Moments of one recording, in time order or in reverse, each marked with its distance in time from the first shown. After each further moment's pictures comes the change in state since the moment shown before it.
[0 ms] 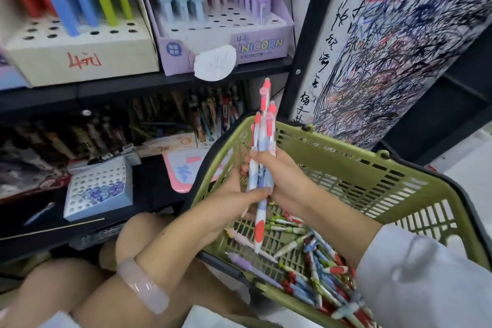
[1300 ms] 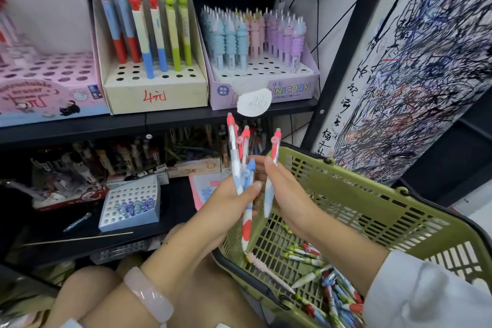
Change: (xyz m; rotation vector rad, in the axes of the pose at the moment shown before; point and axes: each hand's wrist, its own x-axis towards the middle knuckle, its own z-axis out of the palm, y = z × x) left_hand -0.032 0.024 -0.035 -0.069 0.199 0.284; right_hand -0.003 -0.009 0.047 -0.400 -0.022 -0.164
